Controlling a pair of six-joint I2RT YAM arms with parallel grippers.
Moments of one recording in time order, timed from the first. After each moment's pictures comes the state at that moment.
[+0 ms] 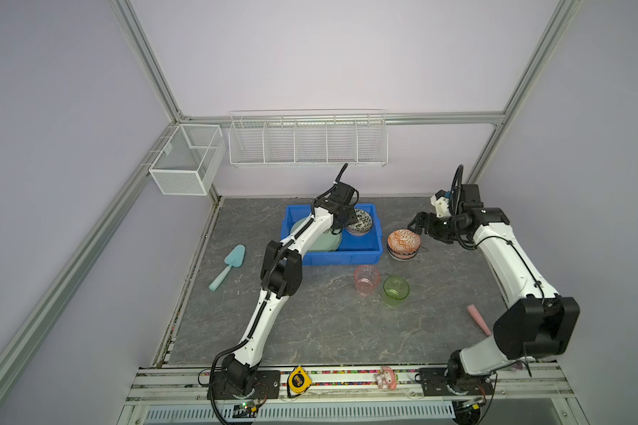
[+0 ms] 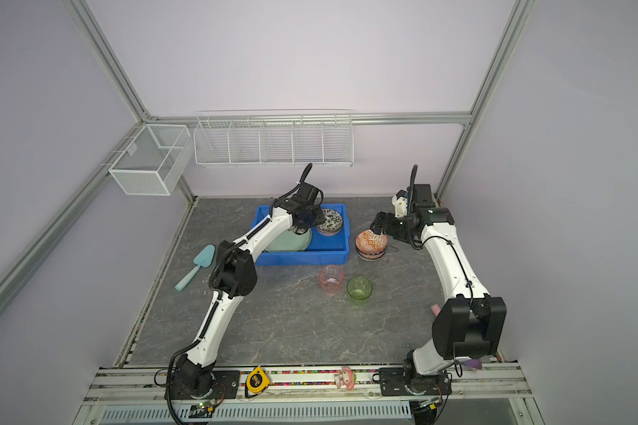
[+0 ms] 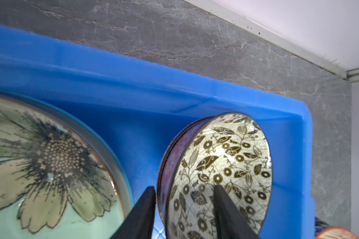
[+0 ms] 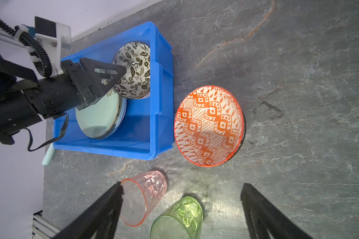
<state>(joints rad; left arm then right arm) -0.62 2.52 2.41 -0.80 0.01 -0.71 0.05 1.55 1.48 -0.92 -0.35 0.25</state>
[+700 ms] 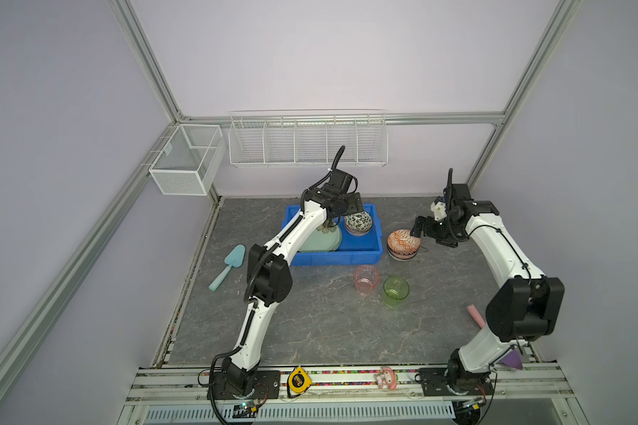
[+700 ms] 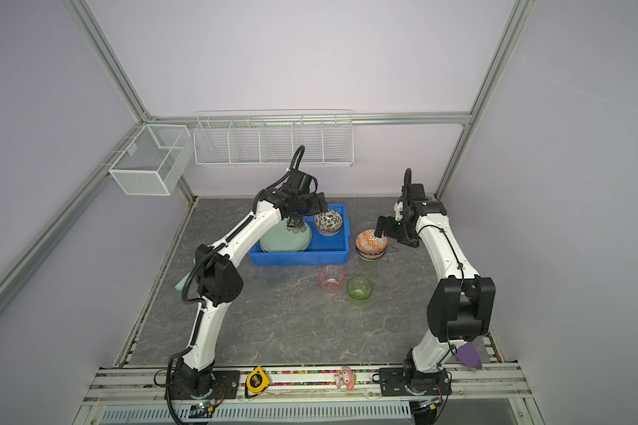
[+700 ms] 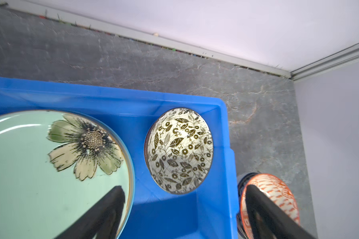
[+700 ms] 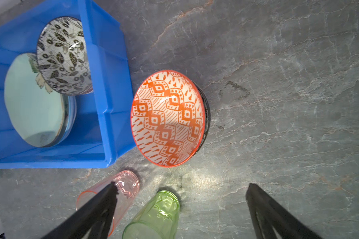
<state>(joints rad) -0.64 2.22 2.25 -0.79 -0.01 -0.63 0.05 1.69 1.57 -1.06 -0.18 0.25</state>
